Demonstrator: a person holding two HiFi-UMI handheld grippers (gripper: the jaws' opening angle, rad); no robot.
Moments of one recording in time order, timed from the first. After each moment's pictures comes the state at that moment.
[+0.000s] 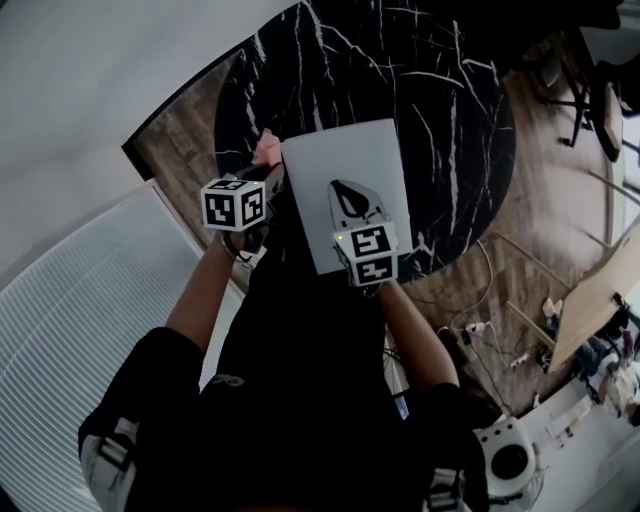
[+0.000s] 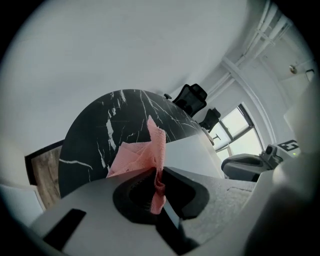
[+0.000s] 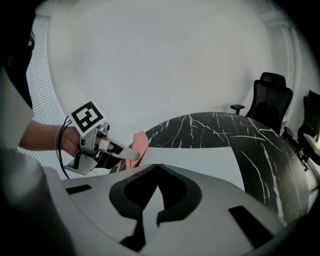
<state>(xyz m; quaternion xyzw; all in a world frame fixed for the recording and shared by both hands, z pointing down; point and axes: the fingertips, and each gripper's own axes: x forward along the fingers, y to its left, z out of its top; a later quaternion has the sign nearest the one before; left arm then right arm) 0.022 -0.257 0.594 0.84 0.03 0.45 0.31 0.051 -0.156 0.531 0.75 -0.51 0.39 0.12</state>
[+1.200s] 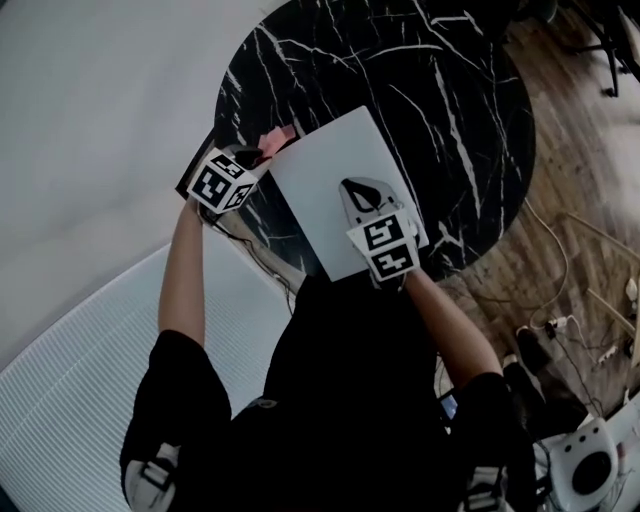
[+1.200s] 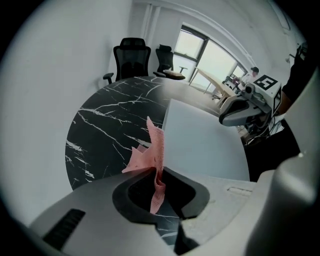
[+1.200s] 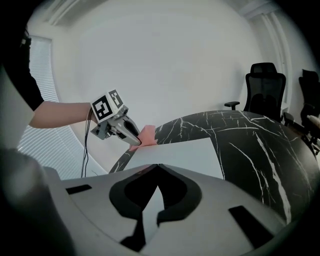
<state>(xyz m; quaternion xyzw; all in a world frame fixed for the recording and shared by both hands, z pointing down) 0.074 -0.254 0.580 0.77 0.26 0.58 -0.08 0.078 -0.098 0.539 0.76 -0.53 0.37 0.04</state>
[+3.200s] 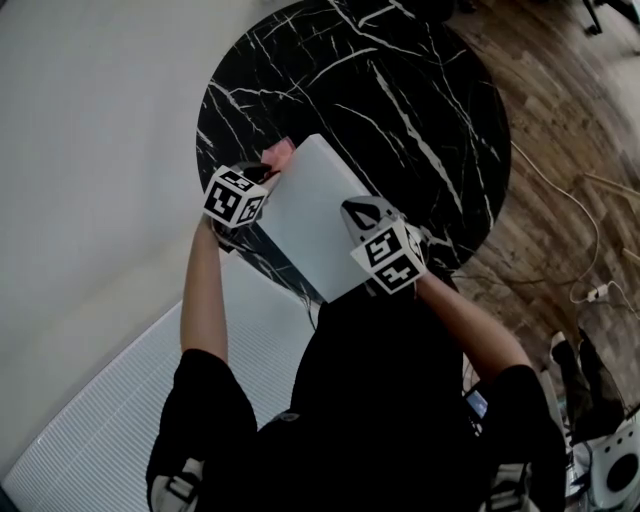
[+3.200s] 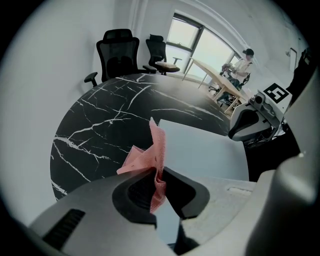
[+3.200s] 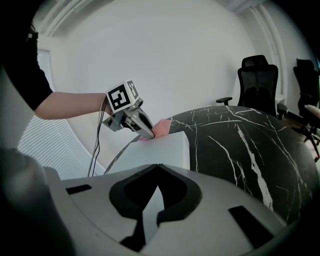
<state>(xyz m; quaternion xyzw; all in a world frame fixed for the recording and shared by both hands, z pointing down) 0.154 -0.171 0.586 0.73 0.29 0.60 -0.12 0.107 -0.027 0.551 0.76 -0.53 0.38 0.01</state>
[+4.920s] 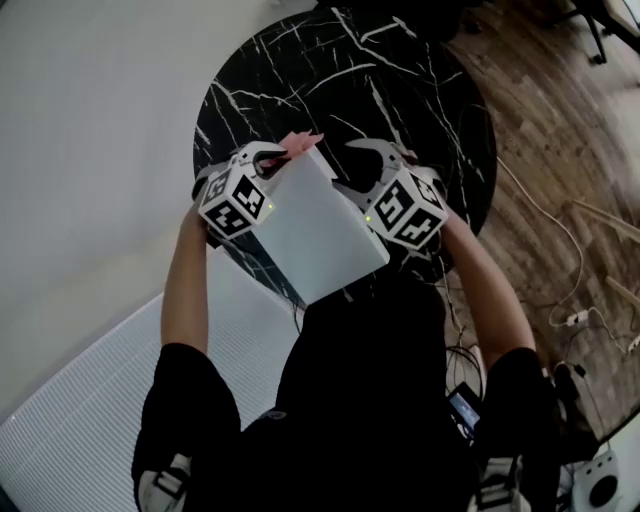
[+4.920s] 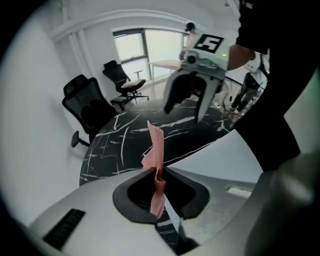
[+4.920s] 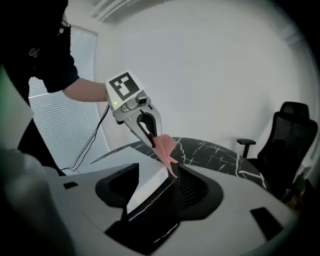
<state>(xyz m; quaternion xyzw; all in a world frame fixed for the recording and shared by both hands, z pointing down) 0.205 -0.092 0.514 0.72 0.40 0.45 -0.34 0.205 -0.013 0.495 0.70 -0.66 0.22 0.14</state>
